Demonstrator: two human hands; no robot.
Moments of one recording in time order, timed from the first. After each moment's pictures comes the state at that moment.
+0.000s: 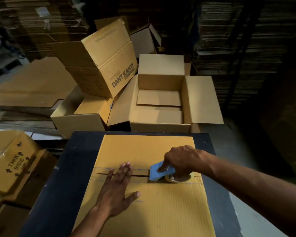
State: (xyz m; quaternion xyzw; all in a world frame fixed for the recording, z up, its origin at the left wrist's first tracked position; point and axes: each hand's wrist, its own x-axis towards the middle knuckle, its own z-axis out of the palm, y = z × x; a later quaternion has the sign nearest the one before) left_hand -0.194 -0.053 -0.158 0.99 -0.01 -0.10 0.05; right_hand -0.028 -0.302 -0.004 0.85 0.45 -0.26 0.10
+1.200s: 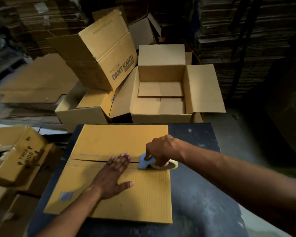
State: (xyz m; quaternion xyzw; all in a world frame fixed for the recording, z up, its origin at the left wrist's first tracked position) left_hand -0.190 -0.020 -0.148 0.99 -0.09 -0.14 0.04; right_hand -0.047 -0.250 -0.008 0.84 0.47 -0.25 0.12
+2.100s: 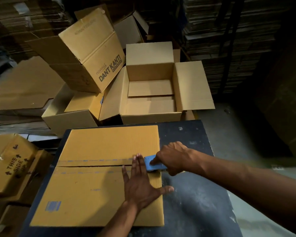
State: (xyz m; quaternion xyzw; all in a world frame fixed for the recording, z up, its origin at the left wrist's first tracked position) left_hand -0.171 -0.190 -0.142 0.98 0.12 -0.12 0.13; right_hand -0.044 -0.330 -0.029 0.84 0.50 -0.18 0.12
